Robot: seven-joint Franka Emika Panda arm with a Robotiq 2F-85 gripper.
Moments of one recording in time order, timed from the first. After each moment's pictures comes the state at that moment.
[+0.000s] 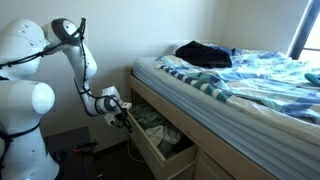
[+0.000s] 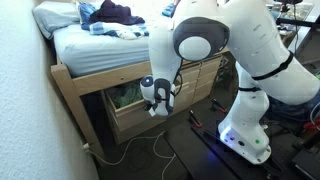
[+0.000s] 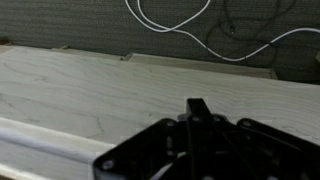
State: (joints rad) arm 1.22 0.87 -0.56 -2.37 0.02 3.17 0.76
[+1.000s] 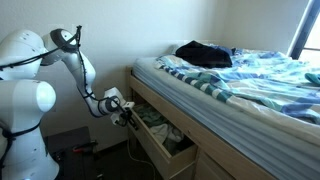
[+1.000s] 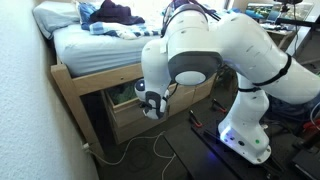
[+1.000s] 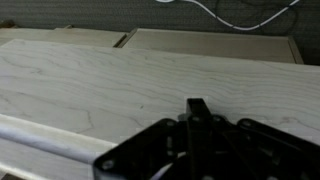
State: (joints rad) arm 1.32 1.03 -0.64 -2.23 0.24 3.15 0.71
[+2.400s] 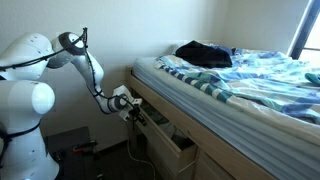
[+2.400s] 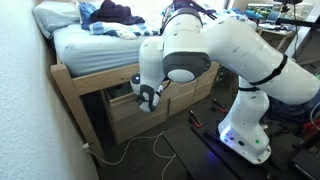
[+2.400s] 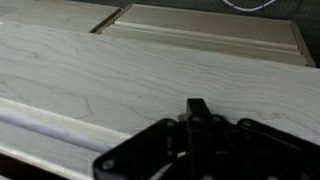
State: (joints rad) arm 1.21 1.08 -0.65 -2.08 0.24 3.12 0.57
